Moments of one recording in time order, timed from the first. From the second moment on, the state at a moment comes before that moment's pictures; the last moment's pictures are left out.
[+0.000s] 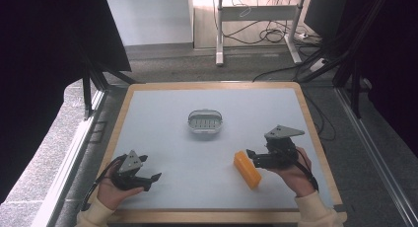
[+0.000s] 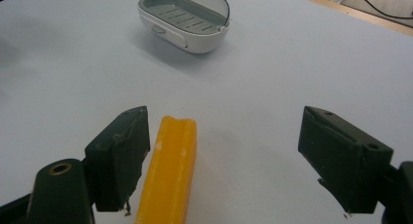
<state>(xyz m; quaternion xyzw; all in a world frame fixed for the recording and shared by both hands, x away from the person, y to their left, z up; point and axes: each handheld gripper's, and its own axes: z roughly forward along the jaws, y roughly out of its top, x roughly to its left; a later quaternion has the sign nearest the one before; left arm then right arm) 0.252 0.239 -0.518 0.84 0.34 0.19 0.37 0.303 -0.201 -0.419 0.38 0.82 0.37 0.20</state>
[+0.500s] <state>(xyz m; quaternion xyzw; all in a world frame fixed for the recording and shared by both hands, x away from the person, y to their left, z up) 0.252 0.240 -0.518 0.84 0.34 0.19 0.37 0.300 -0.185 -0.430 0.37 0.85 0.33 0.19</state>
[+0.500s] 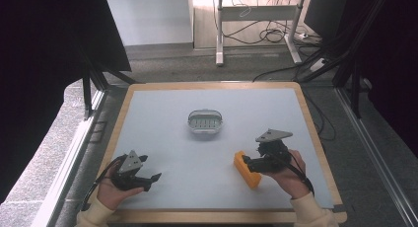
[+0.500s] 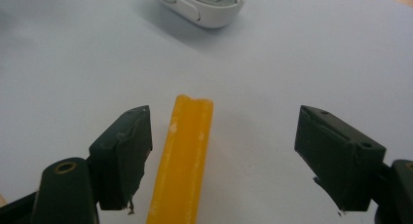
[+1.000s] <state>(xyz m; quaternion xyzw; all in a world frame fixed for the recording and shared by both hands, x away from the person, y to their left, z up) 0.252 0.240 -0.517 0.84 0.34 0.19 0.37 0.300 -0.170 -0.447 0.37 0.87 0.27 0.16</state>
